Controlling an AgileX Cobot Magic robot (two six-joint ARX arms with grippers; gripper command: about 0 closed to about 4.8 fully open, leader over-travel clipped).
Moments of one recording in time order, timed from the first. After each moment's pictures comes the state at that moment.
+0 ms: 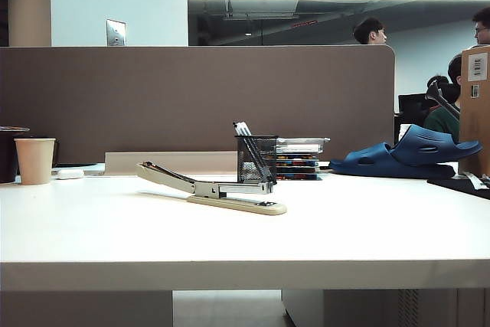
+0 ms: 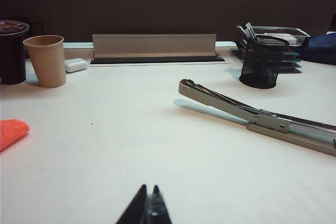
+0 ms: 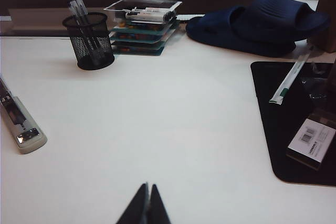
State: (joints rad) left arm -0.02 0.00 0.01 -0.01 0.13 0.00; right arm -0.07 0.31 0.16 0.01 -0.26 0.03
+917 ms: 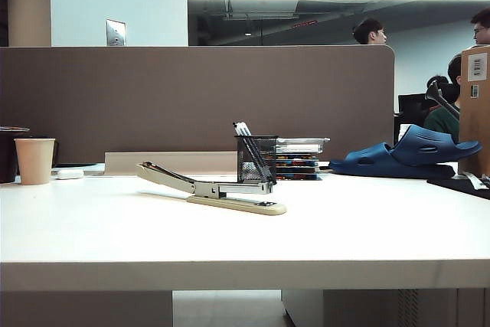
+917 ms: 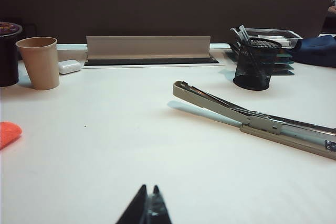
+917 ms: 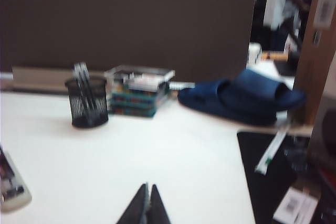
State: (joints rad) left arm -0.02 0.00 0.01 0.00 0.15 -0.01; right arm -0.07 0.23 0.01 0.36 -0.24 0.02
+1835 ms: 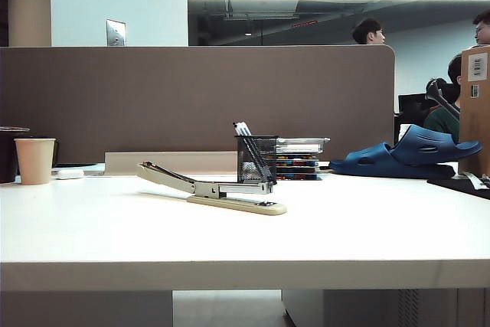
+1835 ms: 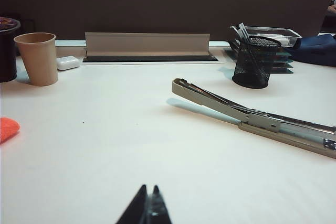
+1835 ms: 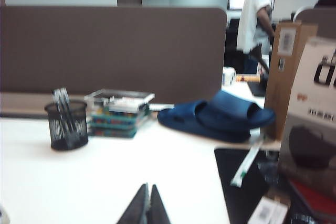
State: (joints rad) left arm -0.02 0.00 0.01 -0.01 0.16 -0.02; right arm -0.07 0.00 0.01 0.22 -0.16 0.02
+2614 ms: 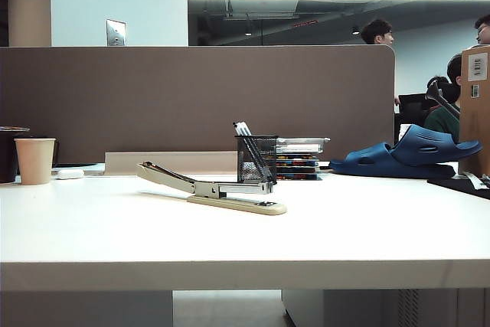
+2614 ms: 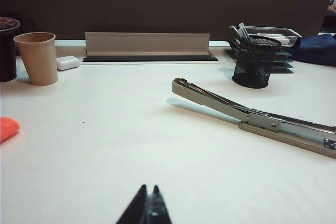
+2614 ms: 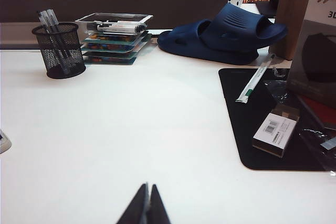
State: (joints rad) left arm -0.02 0.00 0.01 -0.01 0.16 -0.02; right arm -0.07 0.00 0.01 -0.04 -0.16 0.02
